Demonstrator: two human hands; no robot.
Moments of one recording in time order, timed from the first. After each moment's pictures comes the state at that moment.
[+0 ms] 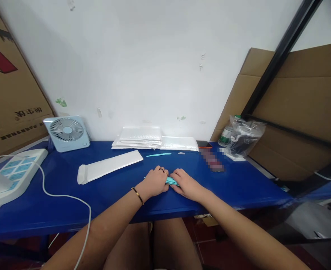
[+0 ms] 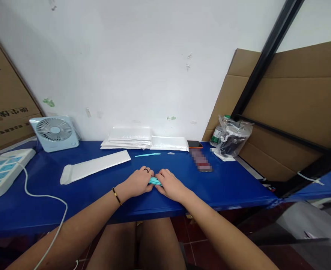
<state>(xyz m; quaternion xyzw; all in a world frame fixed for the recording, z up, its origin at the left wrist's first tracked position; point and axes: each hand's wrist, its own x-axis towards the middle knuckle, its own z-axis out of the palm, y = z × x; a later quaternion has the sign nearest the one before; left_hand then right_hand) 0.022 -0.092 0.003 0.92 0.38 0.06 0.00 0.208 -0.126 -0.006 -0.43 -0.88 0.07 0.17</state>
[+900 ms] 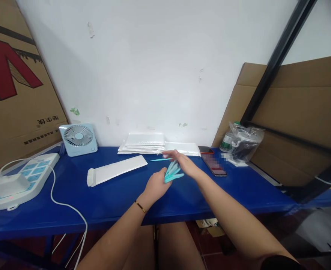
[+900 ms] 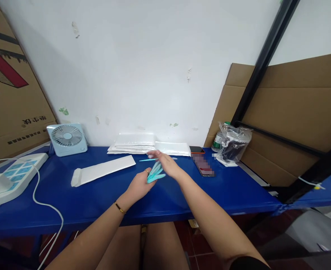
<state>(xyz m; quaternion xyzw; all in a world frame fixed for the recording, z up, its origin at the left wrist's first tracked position) 0.017 -0.105 0.006 0.80 0.46 0.31 0.24 0.178 -0.076 0.056 -0.39 -0.80 0.25 0.37</state>
